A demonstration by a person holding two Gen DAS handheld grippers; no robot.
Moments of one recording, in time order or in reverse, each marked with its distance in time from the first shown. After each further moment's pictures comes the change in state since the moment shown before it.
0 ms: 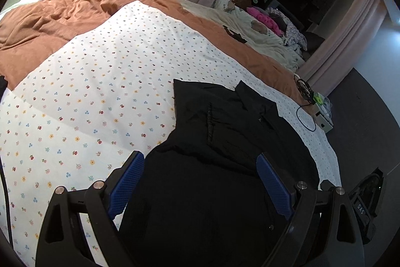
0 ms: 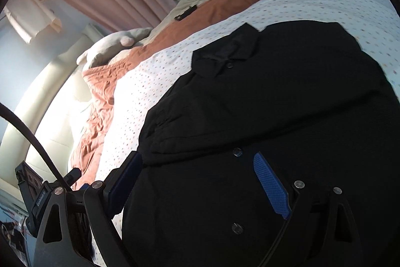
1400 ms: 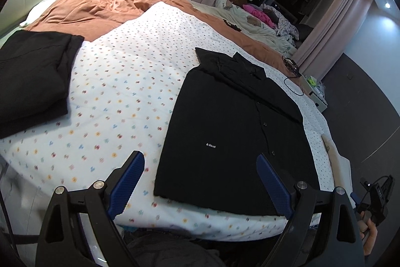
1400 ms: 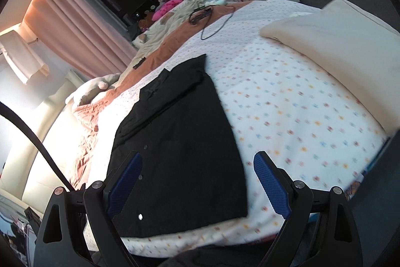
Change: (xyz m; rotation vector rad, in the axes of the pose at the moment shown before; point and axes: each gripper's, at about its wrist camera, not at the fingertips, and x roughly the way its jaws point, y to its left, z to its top) left arm -0.216 0.047 -0.177 0.011 -0.002 0.025; right arm -0.400 -0.132 -0.181 0.137 -0.199 -0.122
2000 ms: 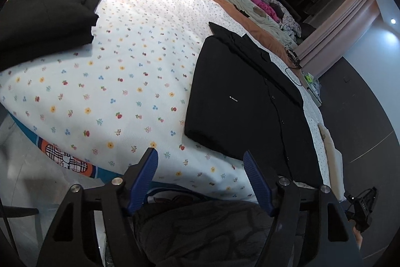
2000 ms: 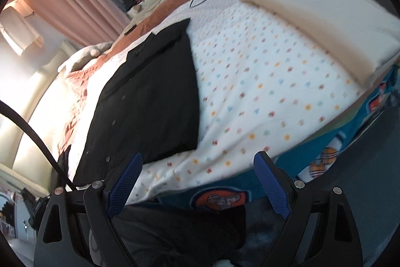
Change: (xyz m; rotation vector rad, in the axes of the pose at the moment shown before) left arm 0.009 0.058 -0.068 -0.093 0.085 -0.063; right arm -0.039 -0.033 -0.055 -0.066 0.155 -0.030
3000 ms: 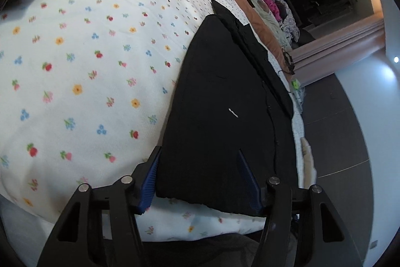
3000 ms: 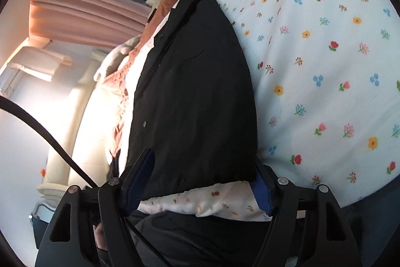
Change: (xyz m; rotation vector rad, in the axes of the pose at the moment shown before) left arm 0.098 0.012 0.033 -0.196 0.133 -0.190; right arm 0.151 -0.011 0.011 0.225 0.135 0.350
